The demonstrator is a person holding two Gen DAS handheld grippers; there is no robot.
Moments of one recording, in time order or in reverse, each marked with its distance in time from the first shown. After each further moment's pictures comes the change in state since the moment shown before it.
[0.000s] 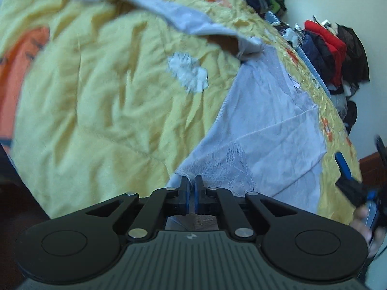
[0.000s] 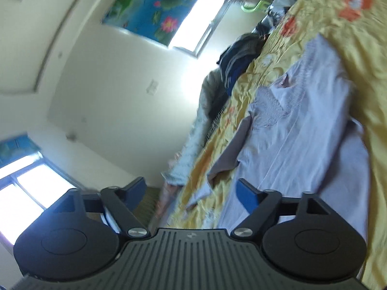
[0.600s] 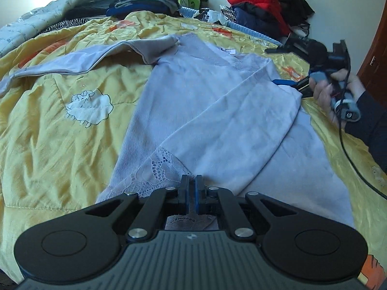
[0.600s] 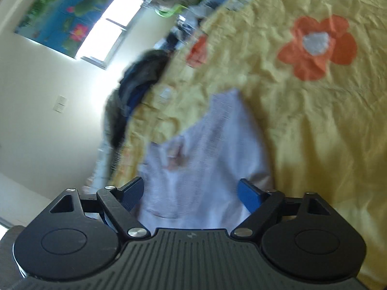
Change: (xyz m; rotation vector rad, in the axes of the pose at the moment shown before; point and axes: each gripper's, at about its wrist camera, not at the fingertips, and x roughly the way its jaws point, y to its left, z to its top) left arm 0.051 -0.079 -0.033 0.478 -0.107 -0.023; right arm 0.064 -0.116 0.130 0.145 -0.012 -0.445
